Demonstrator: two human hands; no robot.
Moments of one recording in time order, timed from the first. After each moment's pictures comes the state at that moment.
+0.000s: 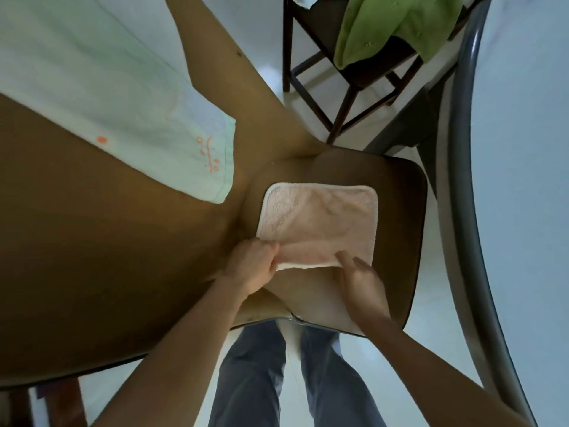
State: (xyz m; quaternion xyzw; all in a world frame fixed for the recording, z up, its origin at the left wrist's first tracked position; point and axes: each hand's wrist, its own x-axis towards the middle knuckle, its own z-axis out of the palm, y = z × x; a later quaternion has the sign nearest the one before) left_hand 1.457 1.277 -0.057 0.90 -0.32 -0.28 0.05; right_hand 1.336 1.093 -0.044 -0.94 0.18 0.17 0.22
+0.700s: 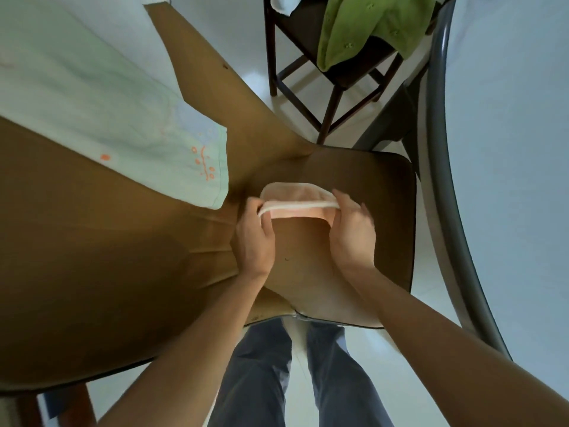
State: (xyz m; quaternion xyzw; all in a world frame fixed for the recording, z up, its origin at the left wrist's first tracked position) left_hand 1.465 1.245 -0.045 0.93 -0.04 -0.06 0.37; right_hand 1.412 1.098 -0.015 -0.91 0.29 -0.03 0.31
